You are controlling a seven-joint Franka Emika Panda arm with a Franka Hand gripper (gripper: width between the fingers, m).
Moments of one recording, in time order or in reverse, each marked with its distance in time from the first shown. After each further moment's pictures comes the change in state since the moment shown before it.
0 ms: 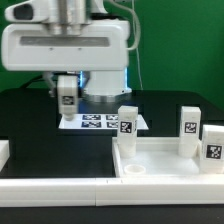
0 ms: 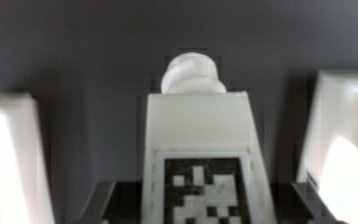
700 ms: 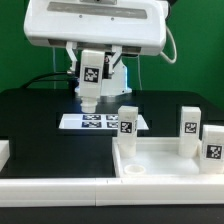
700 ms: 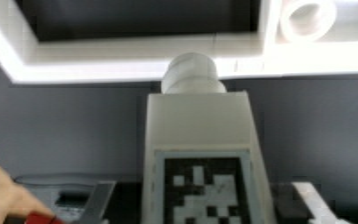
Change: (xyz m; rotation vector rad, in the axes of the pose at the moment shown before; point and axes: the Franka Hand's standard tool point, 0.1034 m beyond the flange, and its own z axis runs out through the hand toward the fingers) arm 0.066 -0.022 -0.035 -0.090 0.445 0.035
